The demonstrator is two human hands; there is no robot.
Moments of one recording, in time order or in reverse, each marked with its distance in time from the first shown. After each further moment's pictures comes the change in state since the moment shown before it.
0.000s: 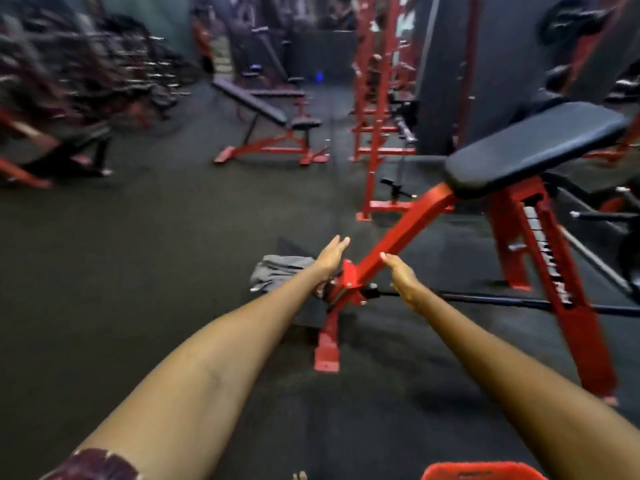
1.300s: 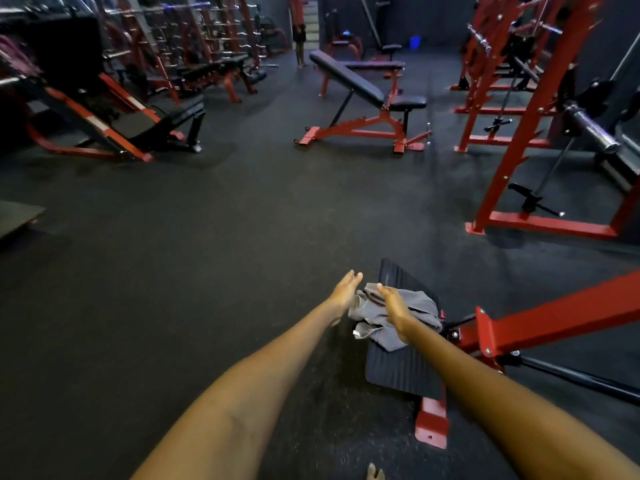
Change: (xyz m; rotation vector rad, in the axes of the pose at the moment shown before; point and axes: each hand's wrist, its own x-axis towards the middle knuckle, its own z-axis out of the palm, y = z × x) left_hand 0.217 -0.142 -0.333 -0.196 0.150 -0.254; right_hand 0.259 -0.043 0.400 0.070 -0.288 0.243
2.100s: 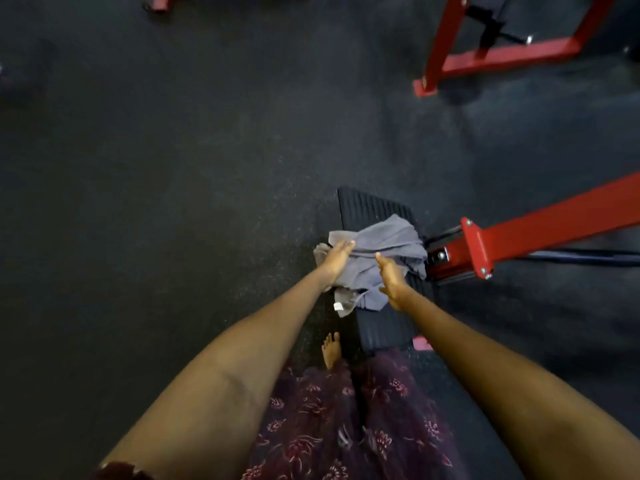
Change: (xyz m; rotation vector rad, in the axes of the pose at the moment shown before) left_hand 0.304 -0.020 0.041 0.243 -0.331 -0.328; right_hand 0.239 0.006 -0.037 0.324 0.326 0.352
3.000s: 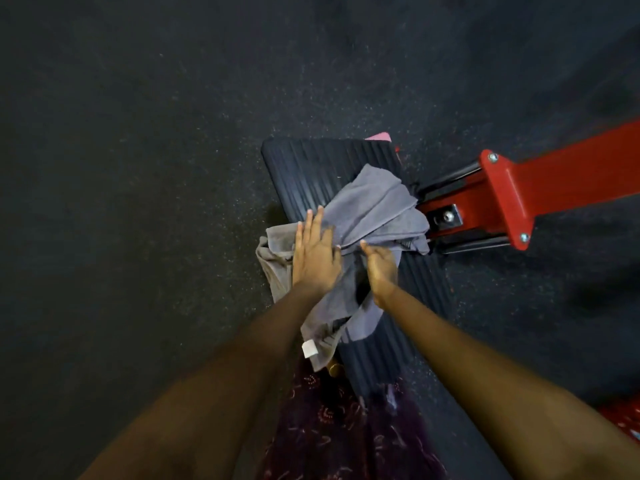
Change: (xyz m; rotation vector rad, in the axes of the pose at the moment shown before) left_hand 0.290 -0.090 0.061 1.086 0.057 0.403; right_hand 0.306 0.089 -0.032 0.027 0.401 0.248
